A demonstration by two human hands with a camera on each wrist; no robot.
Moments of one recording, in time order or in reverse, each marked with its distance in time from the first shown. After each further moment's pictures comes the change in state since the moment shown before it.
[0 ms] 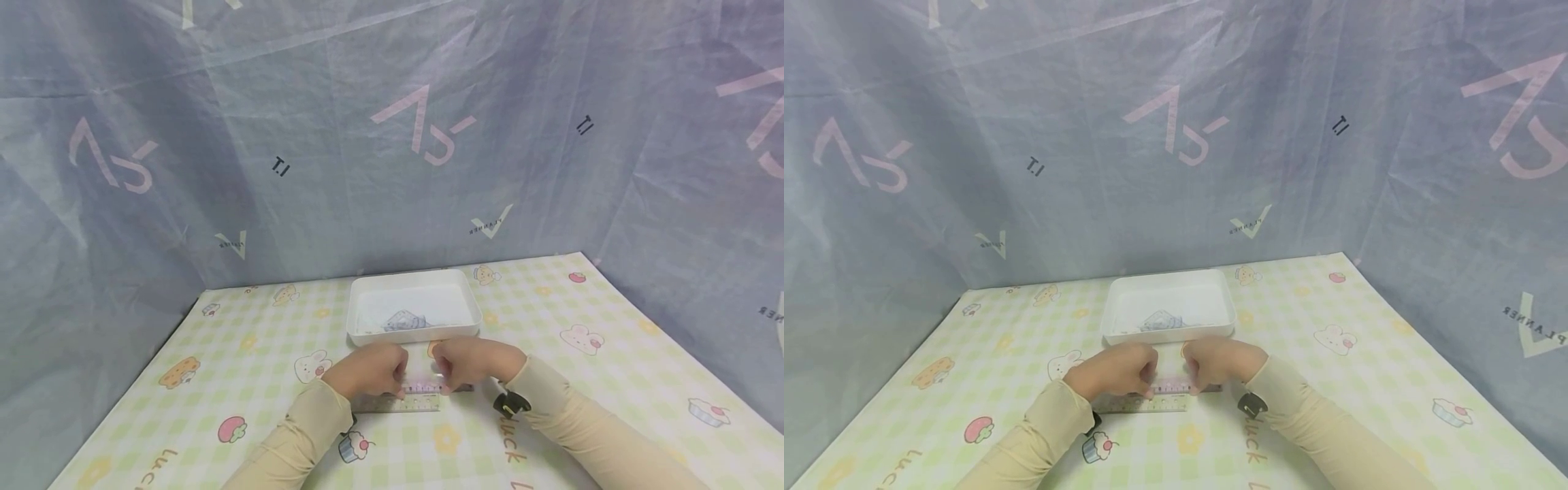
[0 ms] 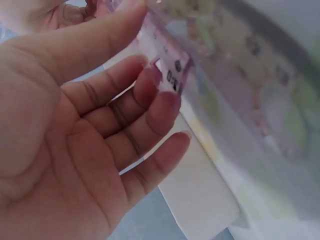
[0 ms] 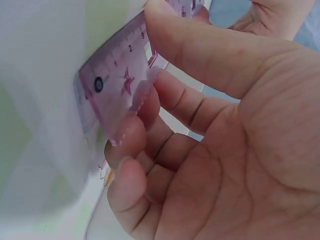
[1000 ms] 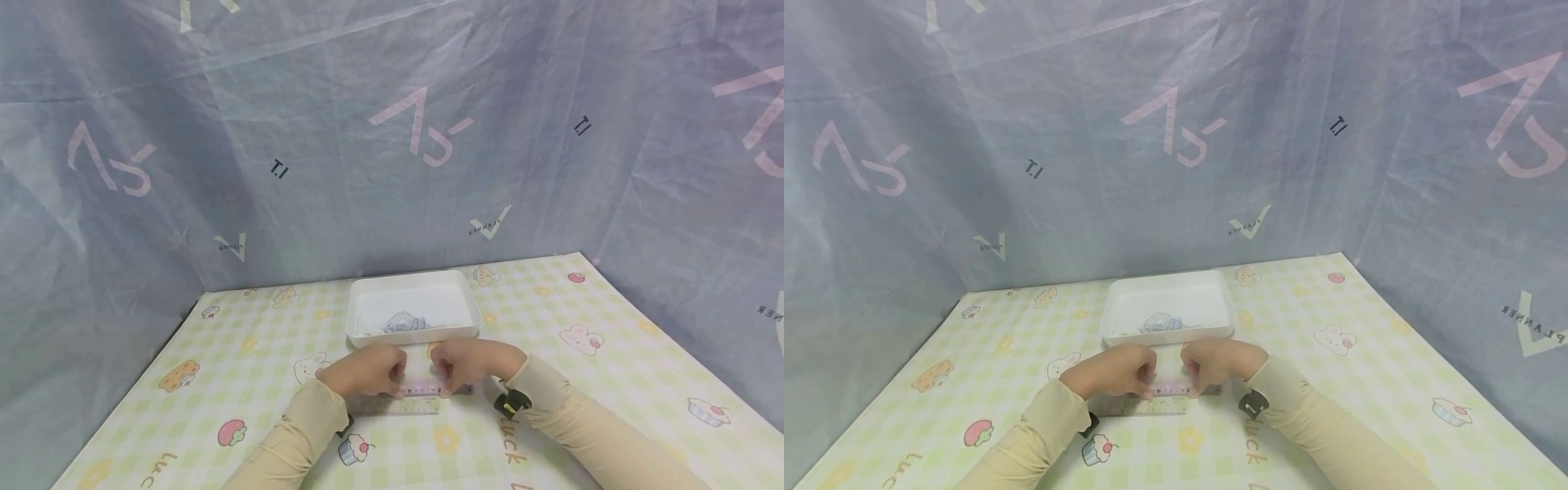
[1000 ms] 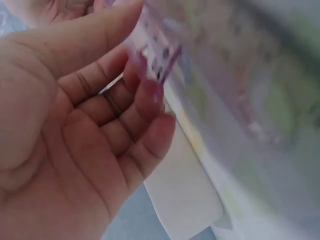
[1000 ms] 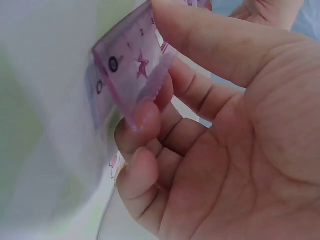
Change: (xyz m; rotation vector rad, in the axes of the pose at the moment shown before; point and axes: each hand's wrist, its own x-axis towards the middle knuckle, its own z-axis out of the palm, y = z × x) left_hand 0.000 -0.007 -0.001 -0.055 0.000 0.063; right_hand 0.005 0.011 0.001 0.055 -0.013 -0.114
